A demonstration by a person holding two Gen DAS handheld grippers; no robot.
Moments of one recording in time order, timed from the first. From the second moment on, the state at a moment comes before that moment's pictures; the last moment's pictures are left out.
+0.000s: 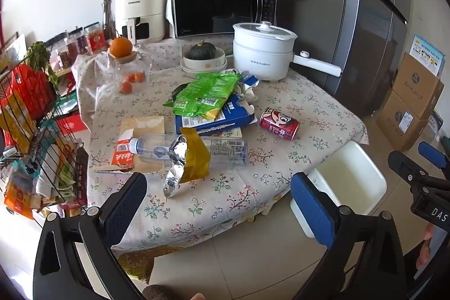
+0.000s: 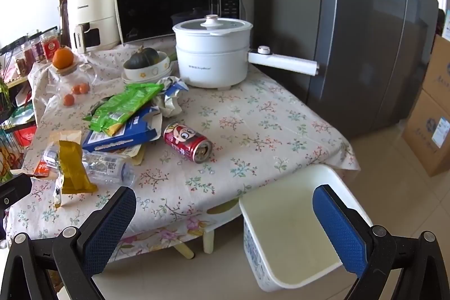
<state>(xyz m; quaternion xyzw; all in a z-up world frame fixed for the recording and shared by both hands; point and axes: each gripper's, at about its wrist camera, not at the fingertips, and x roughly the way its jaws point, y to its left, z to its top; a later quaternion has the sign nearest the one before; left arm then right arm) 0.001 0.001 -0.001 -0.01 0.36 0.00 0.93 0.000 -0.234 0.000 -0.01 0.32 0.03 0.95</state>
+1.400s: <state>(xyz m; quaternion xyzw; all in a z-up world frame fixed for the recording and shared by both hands) -0.009 0.013 0.006 -0.03 0.36 0.01 0.93 -0.005 -0.229 0.008 -0.01 0.31 0.04 0.95</state>
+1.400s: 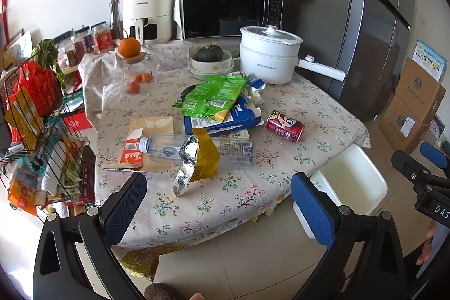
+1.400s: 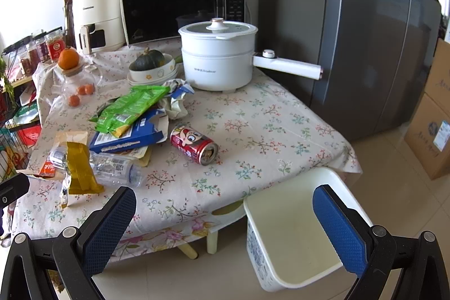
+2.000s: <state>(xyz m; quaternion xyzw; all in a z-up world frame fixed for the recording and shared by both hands) 0.005 0.034 0.017 -0.04 0.35 -0.01 0.93 0.001 -0.215 0.024 -0.03 0.33 0.06 0.94</state>
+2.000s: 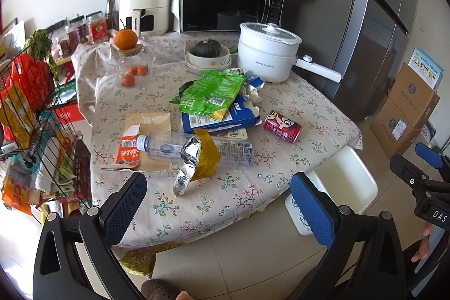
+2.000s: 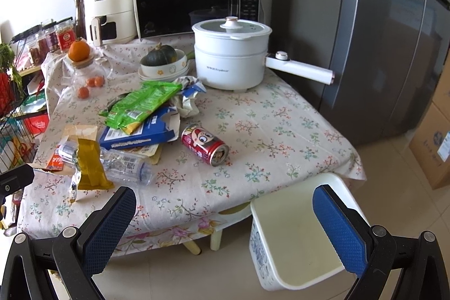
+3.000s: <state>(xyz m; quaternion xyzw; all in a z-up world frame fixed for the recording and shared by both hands) 0.151 0.089 -0.093 -0.13 0.48 -0.07 0.87 0.151 -0.209 -0.057 -0.02 0.48 0.14 0.87</state>
